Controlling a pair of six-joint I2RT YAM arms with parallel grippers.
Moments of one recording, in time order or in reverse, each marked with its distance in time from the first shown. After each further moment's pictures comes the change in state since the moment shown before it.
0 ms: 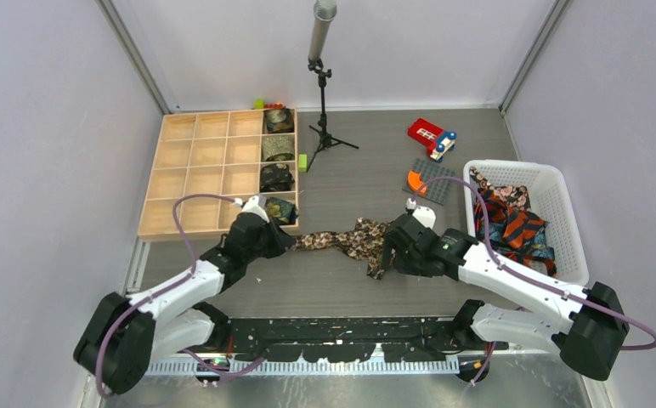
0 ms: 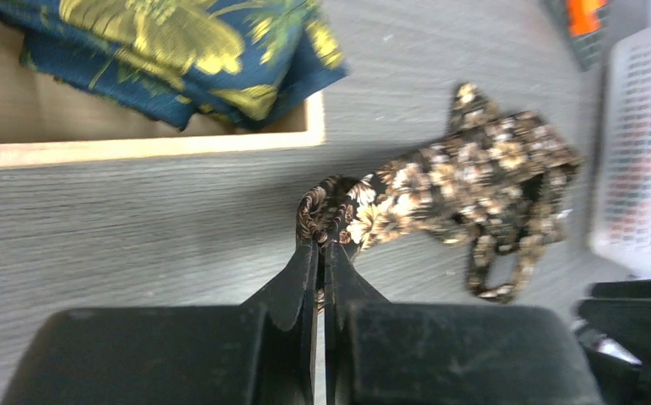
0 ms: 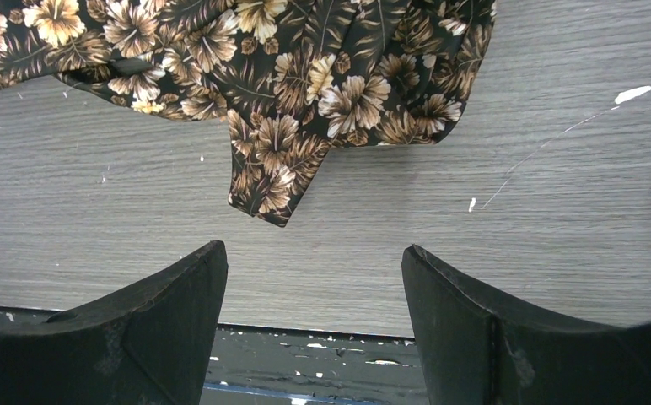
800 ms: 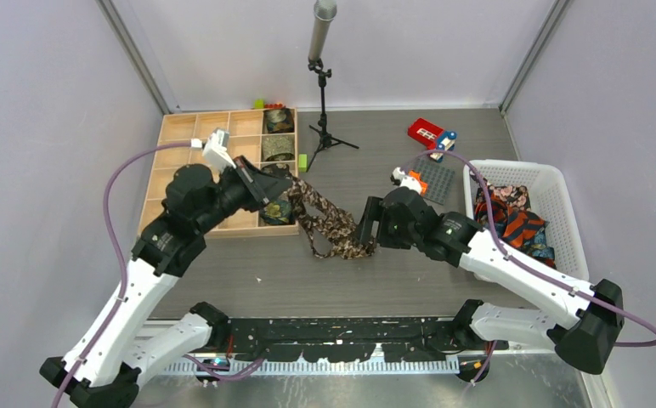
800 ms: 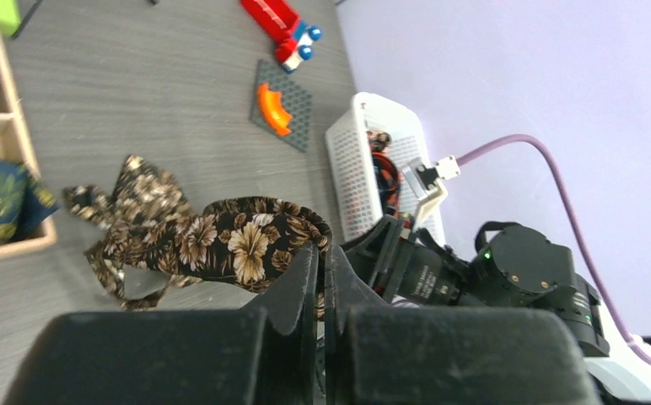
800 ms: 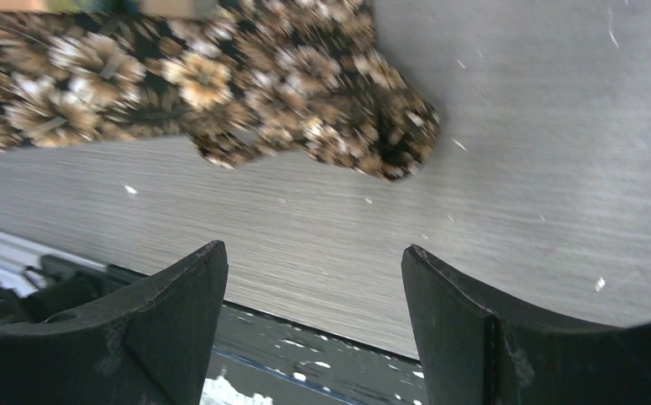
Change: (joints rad) left arm -0.004 -0.270 0.690 -0.580 0.085 -0.118; right arm 0.000 0.049 0.176 0.149 -0.092 -0.060
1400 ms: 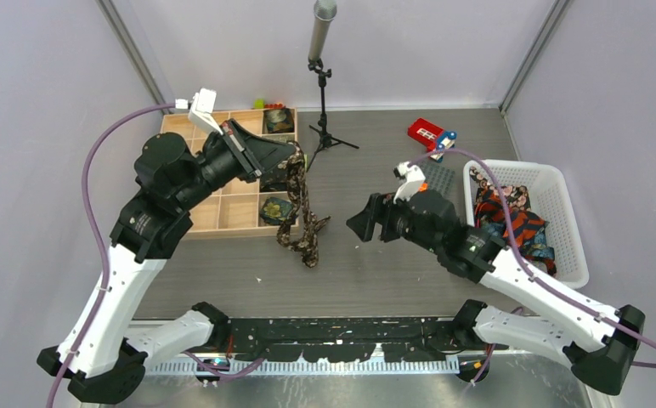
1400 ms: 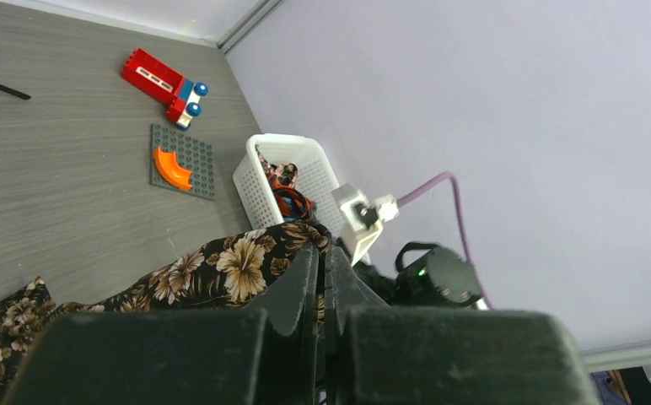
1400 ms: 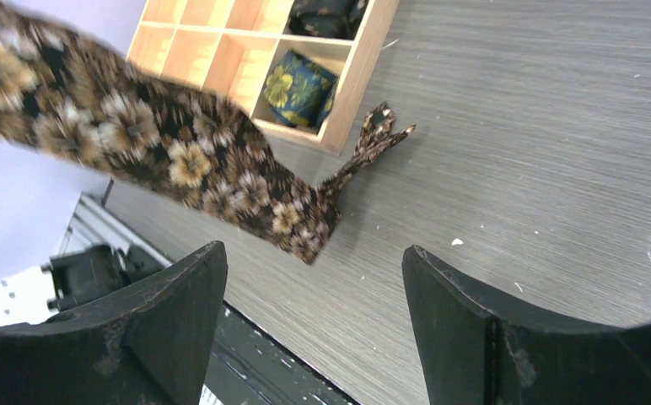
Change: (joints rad) left arm 0.000 0.172 0.426 -0.034 0.142 0.024; right arm 0.000 -0.148 0.032 0.248 -0.070 -0.271
